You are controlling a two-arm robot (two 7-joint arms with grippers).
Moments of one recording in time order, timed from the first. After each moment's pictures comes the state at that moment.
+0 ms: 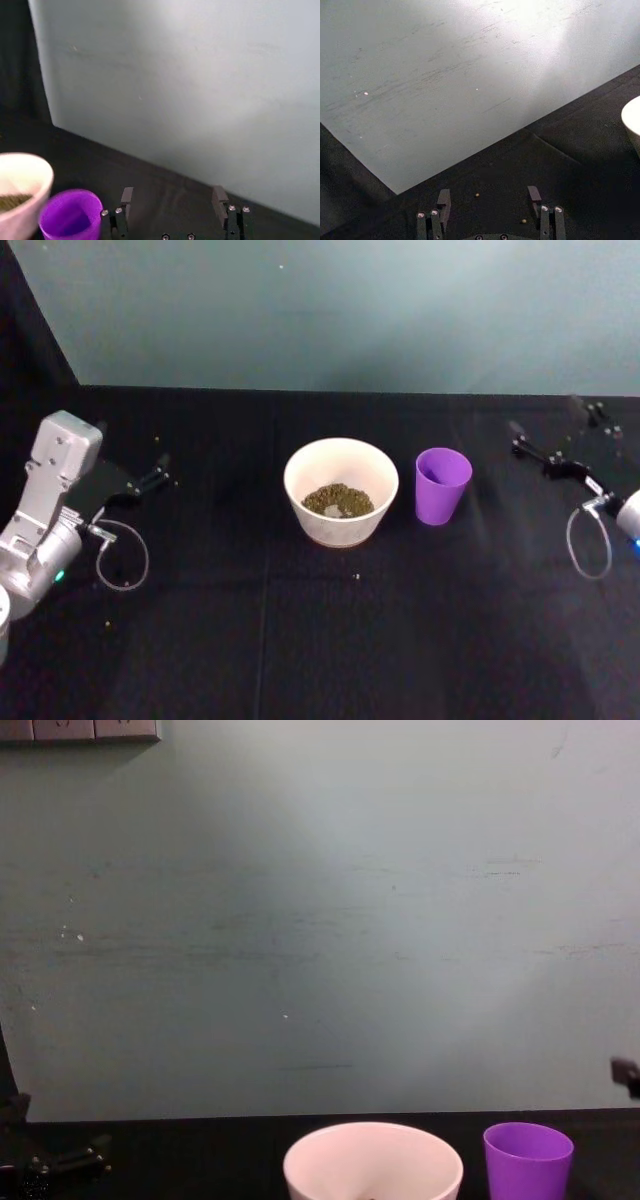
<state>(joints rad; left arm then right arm) -0.20 0.60 0.45 -1.41 -0.25 -0.12 0.03 0.19 0.42 -0.11 -1.40 0.23 -0.06 0.36</state>
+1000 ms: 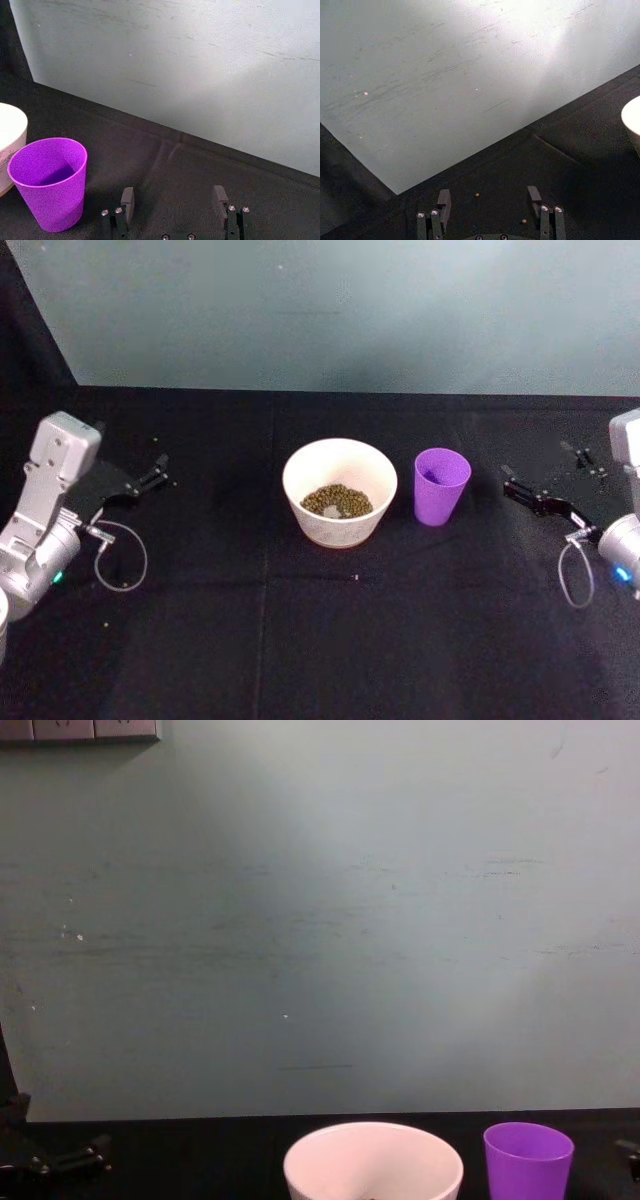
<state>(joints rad) -0.20 0.60 0.45 -1.41 -0.25 -0.12 0.03 0.21 0.40 -0.15 -1.29 0.16 -0.02 0.31</state>
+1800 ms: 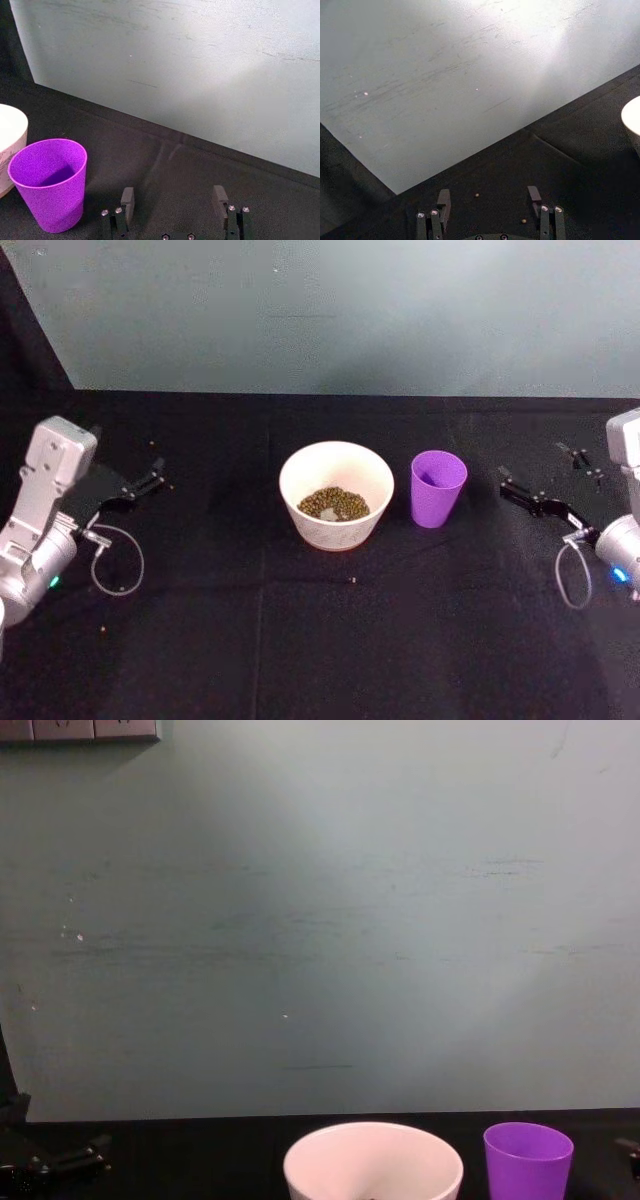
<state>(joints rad) -0.20 0.60 0.45 -1.41 -0.25 -0.12 0.03 0.21 0.40 -0.15 -1.29 0.17 -0.02 0.31</state>
